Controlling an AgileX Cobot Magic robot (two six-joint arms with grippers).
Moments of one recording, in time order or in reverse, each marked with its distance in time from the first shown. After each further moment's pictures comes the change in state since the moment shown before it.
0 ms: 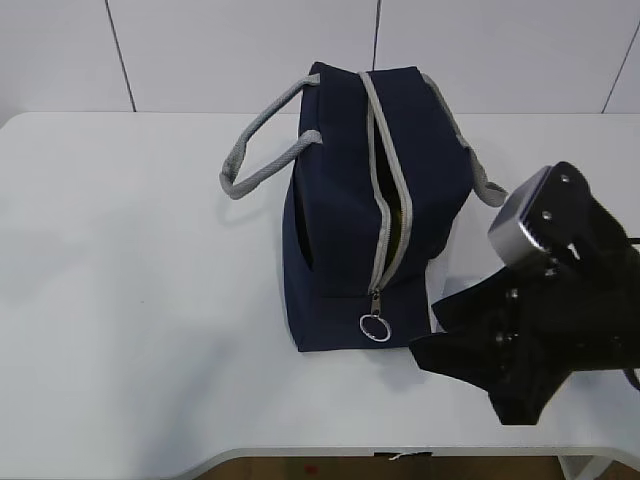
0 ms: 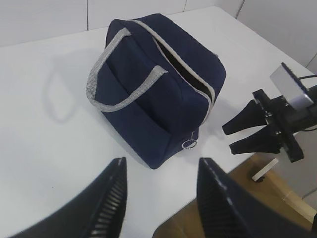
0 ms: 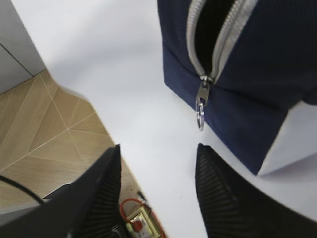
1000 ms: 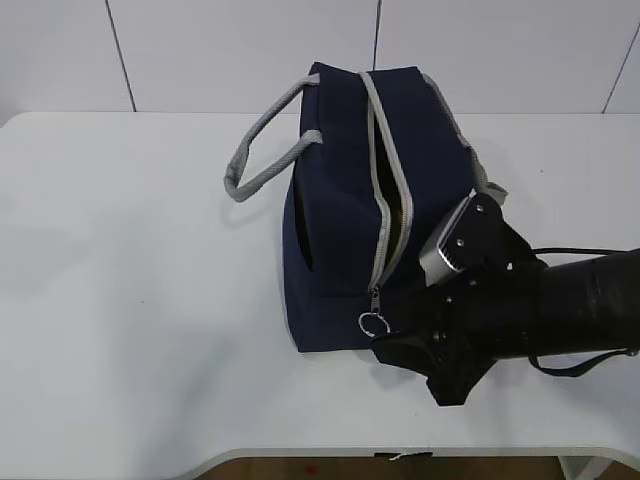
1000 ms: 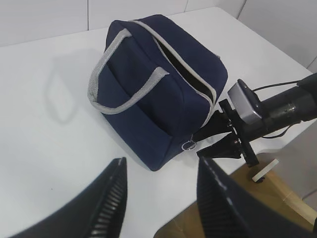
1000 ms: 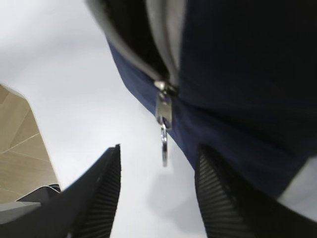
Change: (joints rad) left arm 0.000 0.019 0.000 -0.004 -0.027 0.004; right arm 0.000 0.359 -0.070 0.457 0.016 -0.595
